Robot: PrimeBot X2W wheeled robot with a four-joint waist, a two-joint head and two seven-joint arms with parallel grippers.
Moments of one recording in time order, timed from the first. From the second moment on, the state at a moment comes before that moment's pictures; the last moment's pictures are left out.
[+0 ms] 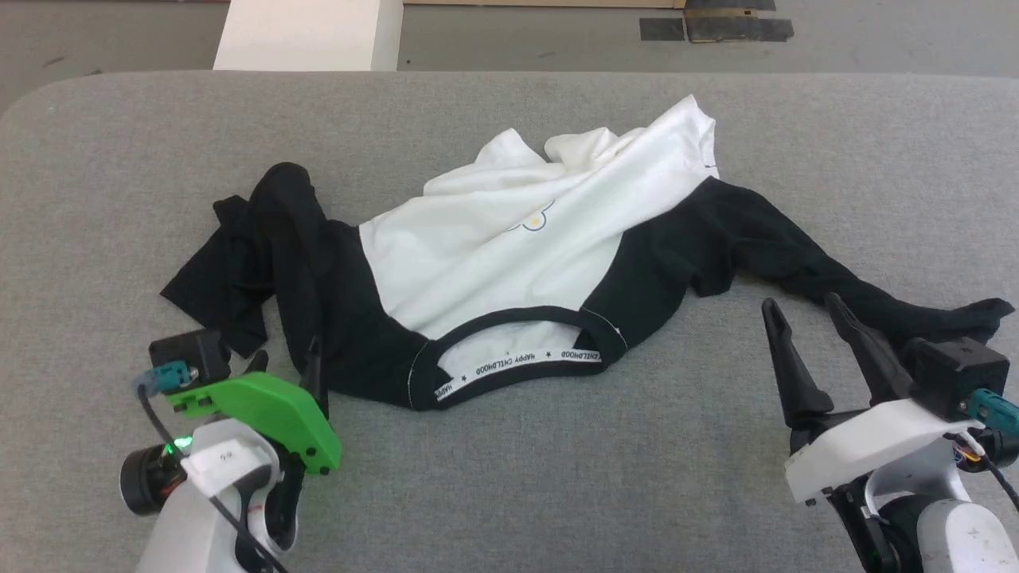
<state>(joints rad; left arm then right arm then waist) -0.16 0.19 -0.11 0.05 -0.46 0.19 0.30 -0.04 -0.05 -0.01 -0.14 0.23 0.13 0.14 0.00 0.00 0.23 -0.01</state>
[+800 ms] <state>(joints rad) -0.20 0.18 -0.06 0.21 -0.48 0.23 0.27 -0.08 -0.05 0.02 -0.08 0.24 0.13 0.20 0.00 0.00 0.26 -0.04</state>
